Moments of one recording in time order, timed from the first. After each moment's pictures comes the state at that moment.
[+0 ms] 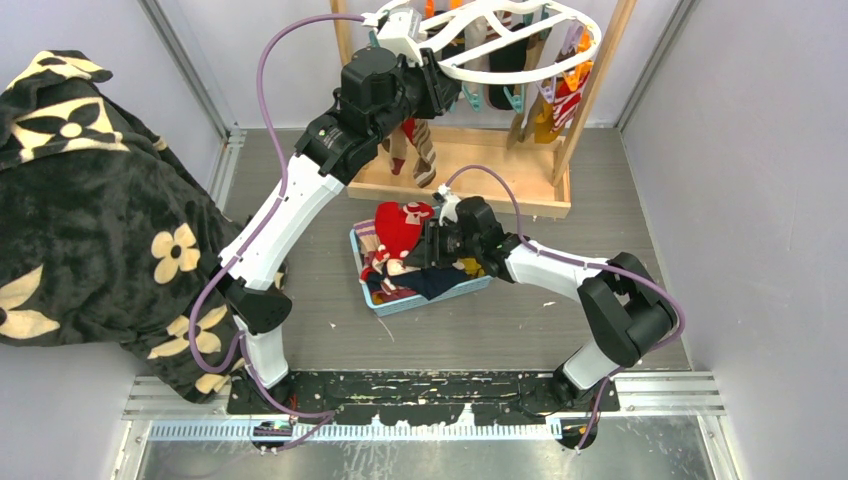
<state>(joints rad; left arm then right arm) -0.72 1.85 2.29 -0.49 -0.12 -0.42 0.65 1.56 0.85 0.17 -0.47 0.60</state>
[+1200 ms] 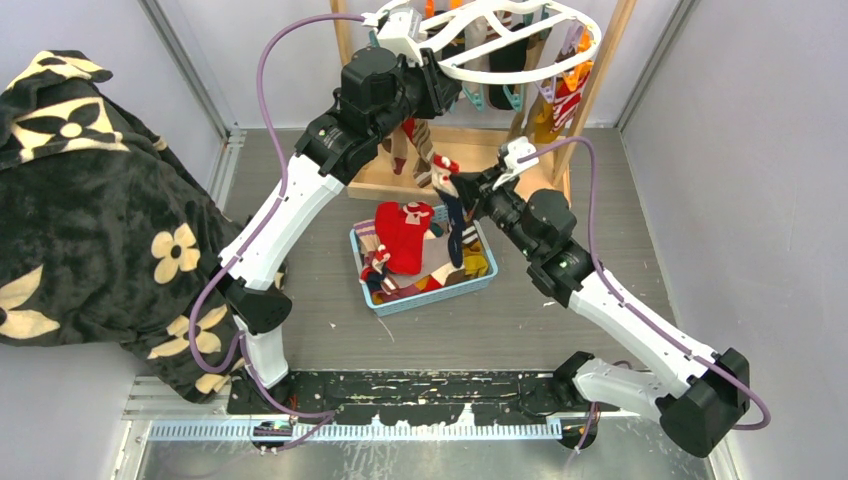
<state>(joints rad) -0.72 1.85 2.29 -0.49 -0.12 -0.42 0.64 1.04 0.86 0.27 0.00 0.19</state>
